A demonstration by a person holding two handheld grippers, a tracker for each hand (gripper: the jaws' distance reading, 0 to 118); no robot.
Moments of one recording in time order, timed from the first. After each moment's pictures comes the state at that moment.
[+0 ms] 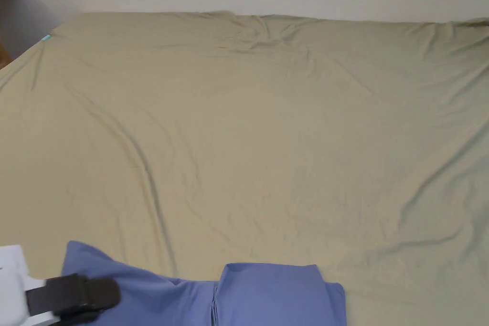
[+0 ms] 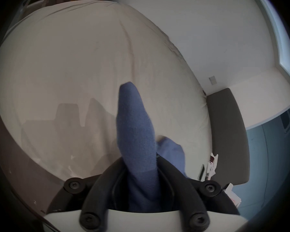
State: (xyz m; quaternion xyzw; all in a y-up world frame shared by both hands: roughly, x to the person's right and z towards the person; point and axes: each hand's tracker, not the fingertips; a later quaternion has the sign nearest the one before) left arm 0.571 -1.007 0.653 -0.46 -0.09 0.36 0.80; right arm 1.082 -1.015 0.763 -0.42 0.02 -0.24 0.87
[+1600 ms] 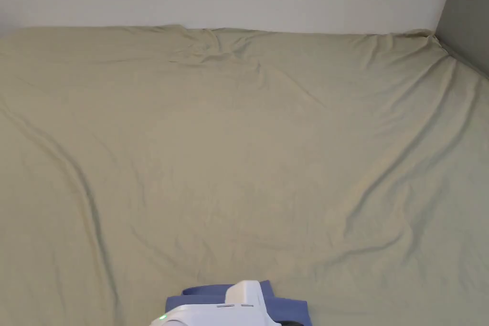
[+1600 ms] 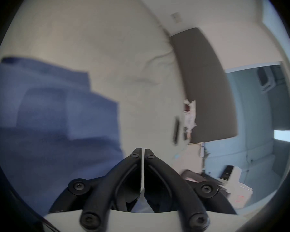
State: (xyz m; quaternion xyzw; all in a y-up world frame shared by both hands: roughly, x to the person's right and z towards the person) left arm 0.836 -1.060 0.624 -0.51 -0.36 0.34 0.70; right arm 1.107 -1.026 0.777 -0.42 0.00 -0.28 0.86
